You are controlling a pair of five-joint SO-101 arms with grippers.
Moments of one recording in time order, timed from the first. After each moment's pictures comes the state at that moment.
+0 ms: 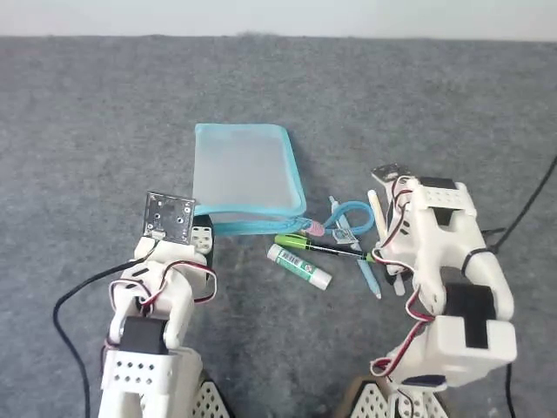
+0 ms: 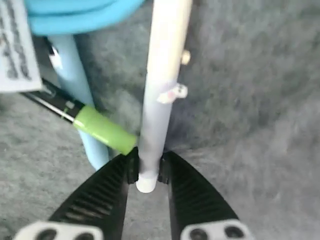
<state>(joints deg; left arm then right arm) -0.9 -84.8 86.7 41.5 -0.8 1.7 2.8 32.6 72.5 23.3</state>
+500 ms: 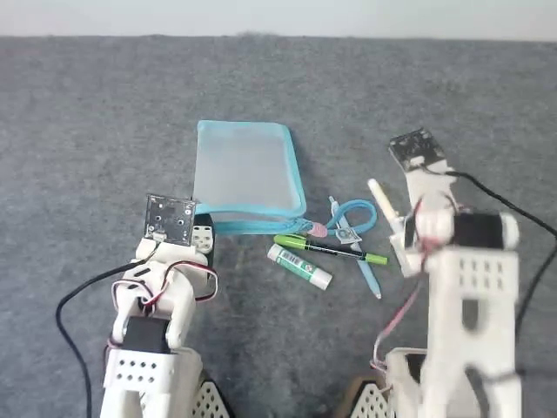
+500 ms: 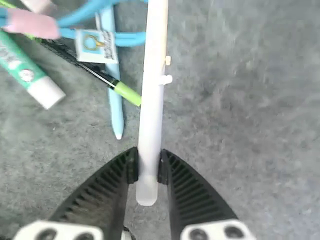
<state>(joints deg) -0.9 -84.8 89.3 37.1 -0.8 -0.4 -44.1 32.8 91.1 23.4</state>
